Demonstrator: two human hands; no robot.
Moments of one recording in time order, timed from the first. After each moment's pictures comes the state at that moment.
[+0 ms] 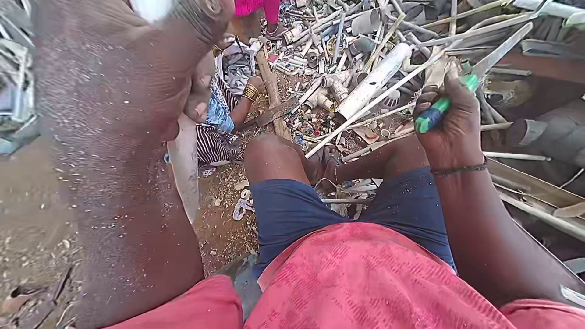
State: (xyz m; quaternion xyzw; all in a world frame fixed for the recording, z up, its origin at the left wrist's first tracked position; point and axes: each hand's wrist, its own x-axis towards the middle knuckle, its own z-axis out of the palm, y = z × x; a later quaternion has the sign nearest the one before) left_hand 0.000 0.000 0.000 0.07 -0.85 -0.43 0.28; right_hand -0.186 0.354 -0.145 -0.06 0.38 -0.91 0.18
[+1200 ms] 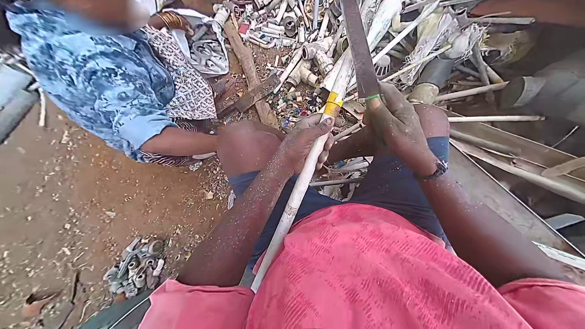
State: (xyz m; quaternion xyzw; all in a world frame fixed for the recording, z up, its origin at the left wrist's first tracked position) left_hand -0.047 0.160 -0.187 0.16 -0.55 -0.81 -0.12; right_hand -0.154 0.370 -0.194 -0.28 0.75 -0.57 0.17
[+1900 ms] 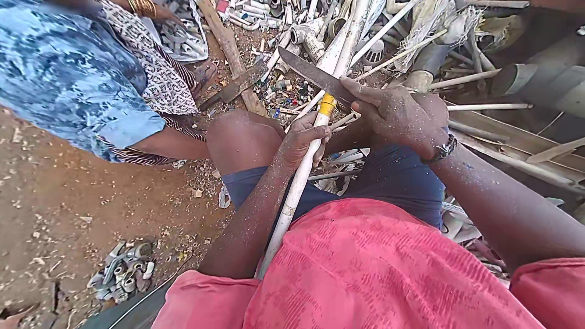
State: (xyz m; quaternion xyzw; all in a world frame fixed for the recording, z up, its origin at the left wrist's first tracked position) left_hand -0.051 0.155 -0.240 0.09 -0.51 -0.85 -0.06; right_hand -0.189 0.350 -0.184 -0.48 0.83 -0.27 0.07
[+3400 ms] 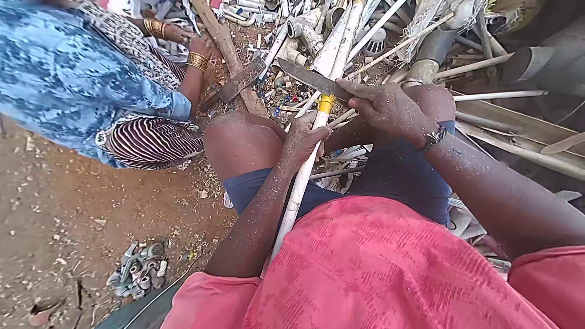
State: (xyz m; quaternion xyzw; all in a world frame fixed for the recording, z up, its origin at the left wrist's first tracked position) left_hand -0.065 0.160 -0.249 0.18 -0.66 -0.73 -0.04; right_hand -0.211 0.343 -0.223 -0.46 0.83 -0.29 0.10
